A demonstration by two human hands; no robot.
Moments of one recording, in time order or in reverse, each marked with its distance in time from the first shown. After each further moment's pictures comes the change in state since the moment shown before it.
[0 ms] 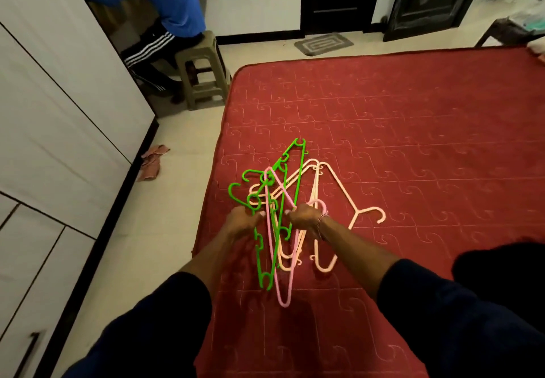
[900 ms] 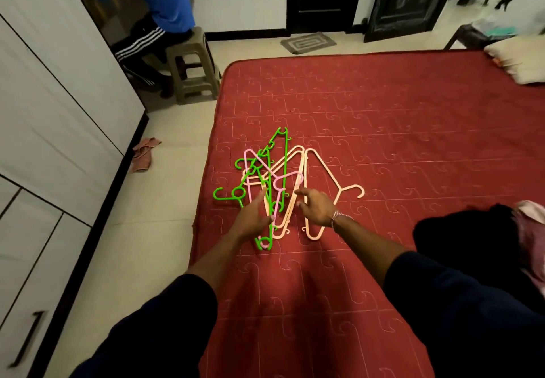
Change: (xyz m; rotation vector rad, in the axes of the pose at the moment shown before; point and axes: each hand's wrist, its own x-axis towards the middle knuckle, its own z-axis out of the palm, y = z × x) left_hand -0.111 0.007 0.014 0.165 -0.136 0.337; right_hand -0.108 0.049 0.000 -0.101 0.289 -0.293
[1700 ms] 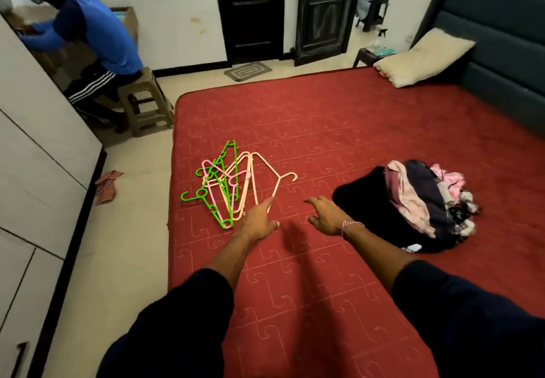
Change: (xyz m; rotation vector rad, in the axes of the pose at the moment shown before) left_hand -0.193 0.169 0.051 0.227 -0.127 0.179; right_hand -0.289 0.043 -0.084 -0.194 0.056 0.131
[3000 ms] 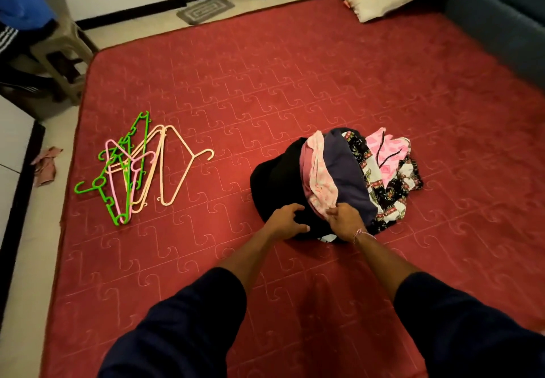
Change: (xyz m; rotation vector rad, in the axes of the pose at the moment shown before) left_hand 0.158 0.277 0.280 -0.104 -0.364 -0.109; right_hand -0.015 0.407 -0.017 0.225 0.033 0.336
